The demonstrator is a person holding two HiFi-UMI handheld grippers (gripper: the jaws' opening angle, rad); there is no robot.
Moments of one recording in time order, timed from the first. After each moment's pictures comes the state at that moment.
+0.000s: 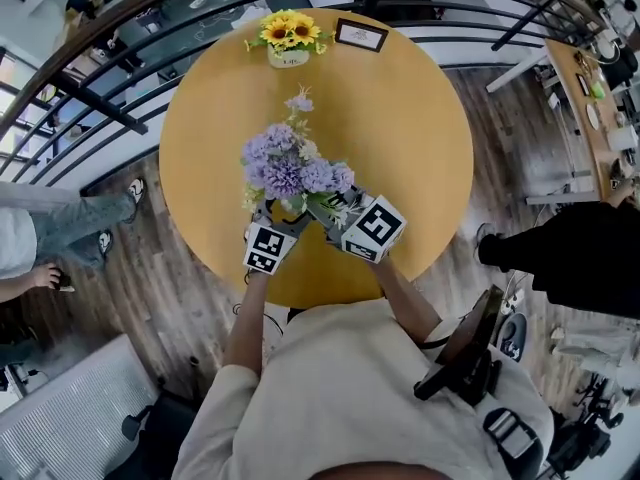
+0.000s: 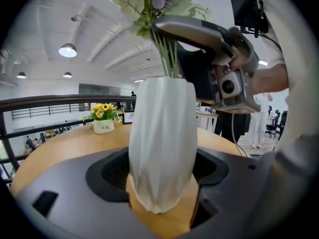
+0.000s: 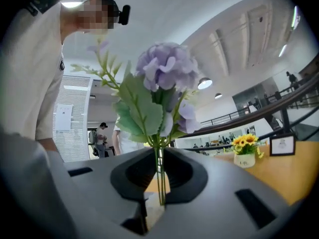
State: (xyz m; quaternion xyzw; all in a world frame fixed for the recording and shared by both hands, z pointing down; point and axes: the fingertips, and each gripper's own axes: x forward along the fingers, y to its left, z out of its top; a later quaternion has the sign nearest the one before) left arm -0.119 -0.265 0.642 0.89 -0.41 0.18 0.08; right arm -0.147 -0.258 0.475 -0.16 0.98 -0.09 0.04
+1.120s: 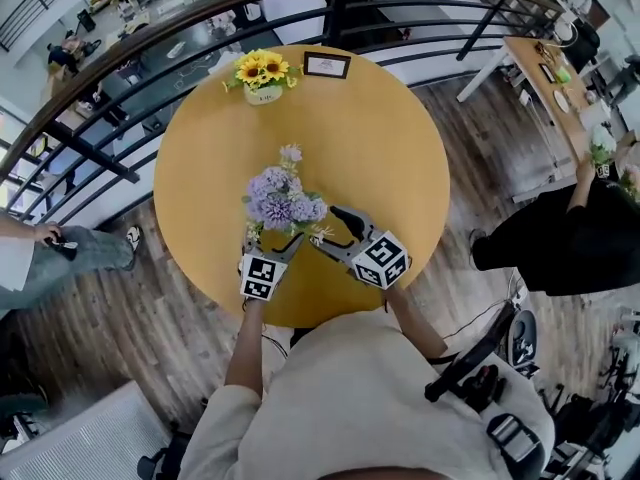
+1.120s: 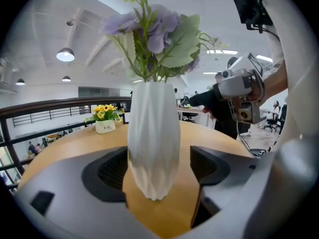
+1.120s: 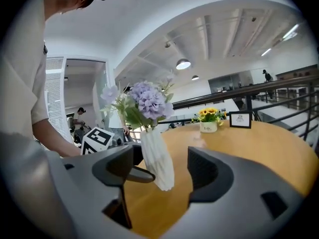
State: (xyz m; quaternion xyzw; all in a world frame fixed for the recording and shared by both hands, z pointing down) left arm -0.132 -0.250 0.654 0.89 -0.41 0.20 0.06; right arm -0.066 -0.232 0.580 -0.28 0.94 -0.17 -0.11
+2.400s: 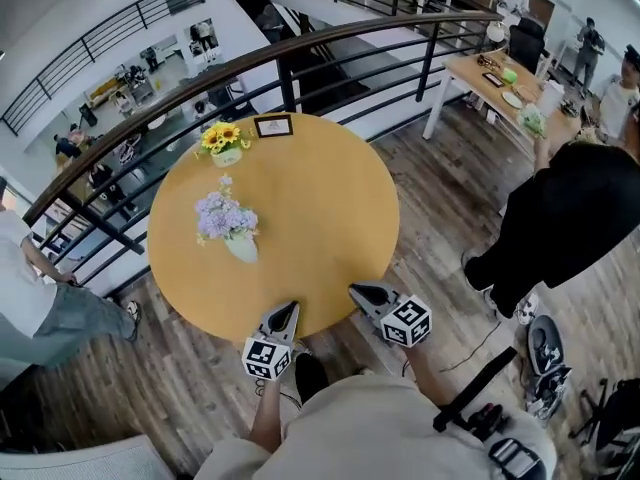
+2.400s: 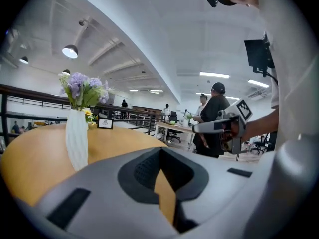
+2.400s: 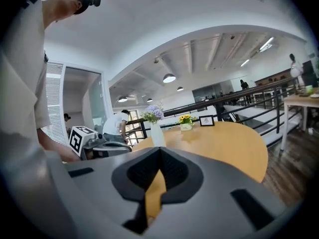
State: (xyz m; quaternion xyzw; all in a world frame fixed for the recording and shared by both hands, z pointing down) left arm -0.027 -0.080 0.608 0.92 -0.37 0.09 0.09; right arm 0.101 -0.084 0.585 -0.37 0.91 -0.17 -0.05
